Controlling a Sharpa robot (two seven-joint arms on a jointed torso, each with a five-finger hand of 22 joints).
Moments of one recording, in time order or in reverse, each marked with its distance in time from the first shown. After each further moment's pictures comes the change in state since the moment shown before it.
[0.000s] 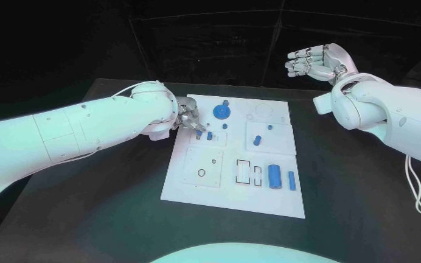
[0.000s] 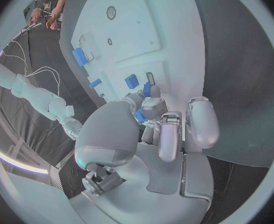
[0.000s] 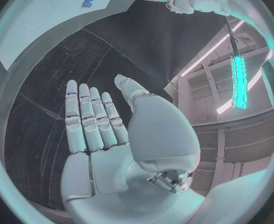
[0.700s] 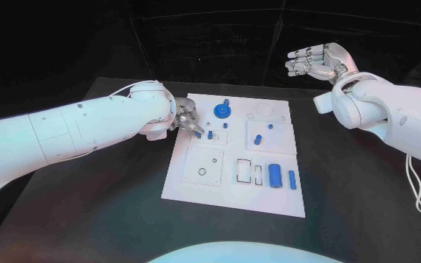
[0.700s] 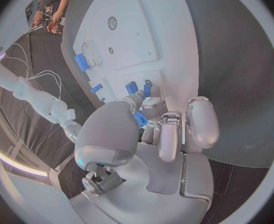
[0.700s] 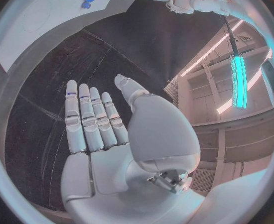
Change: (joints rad) left arm 0.000 -0.018 0.001 0.016 -0.002 0.038 0.000; left_hand -0.002 -0.001 0.005 0.000 -0.001 -0.002 0.002 0.005 0.002 -0.002 0.002 -0.007 -0.010 0.000 0.000 0.000 0.000 0.000 0.000 0.000 0.000 -0.002; right arm 0.000 0.002 0.000 -0.003 0.000 0.008 -0.002; right_hand 0.000 0.000 0.000 0.000 0.000 0.000 0.000 0.000 0.000 0.000 0.000 0.000 0.000 0.000 0.000 0.000 0.000 0.000 0.000 0.000 0.000 0.000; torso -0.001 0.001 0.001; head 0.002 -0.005
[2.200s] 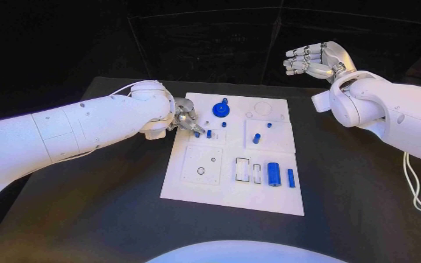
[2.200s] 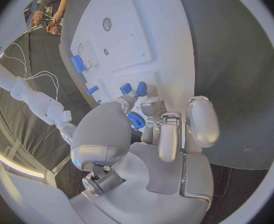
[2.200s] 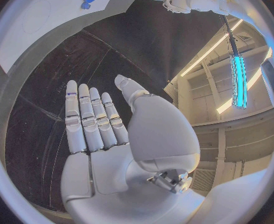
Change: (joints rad) left arm -0.006 0.024 -0.001 -0.047 -0.001 0.025 -0.001; left_hand -0.166 -0.078 -0.024 0.032 0.005 0.026 -0.012 0.024 0.014 0.000 0.000 -0.016 -0.028 0.004 -0.004 0.000 0.000 0.000 0.000 0.000 -0.012 -0.003; right arm 0.000 0.002 0.000 0.002 0.000 0.003 0.000; right_hand -0.005 0.005 -0.003 -0.003 -0.004 -0.008 -0.001 0.000 0.000 -0.008 0.000 0.000 0.000 -0.004 0.004 0.000 0.000 0.000 0.000 0.000 -0.012 0.000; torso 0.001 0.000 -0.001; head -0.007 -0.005
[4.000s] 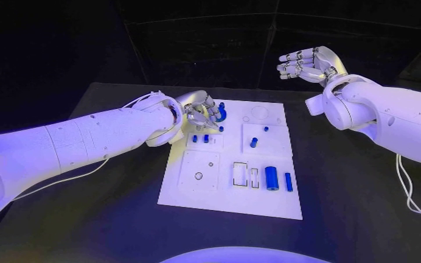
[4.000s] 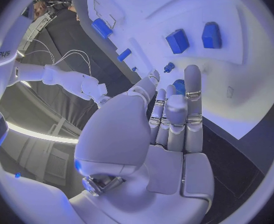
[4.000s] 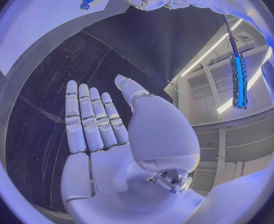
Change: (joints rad) left arm -0.019 0.060 -0.054 -0.062 0.095 -0.419 0.497; left_hand 0.398 -0.039 -0.186 -0.121 0.004 -0.024 0.129 -0.419 -0.444 -0.380 0.127 -0.674 -0.739 -0.087 0.099 -0.428 -0.391 0.086 -0.192 0.090 -0.598 -0.589; right arm 0.000 0.011 0.000 -0.006 0.001 0.000 -0.002; right_hand -0.003 0.003 0.000 -0.005 -0.002 0.000 0.000 0.000 0.000 0.000 0.000 0.000 0.000 0.000 0.000 0.000 0.000 0.000 0.000 0.000 -0.004 0.000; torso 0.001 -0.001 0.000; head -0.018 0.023
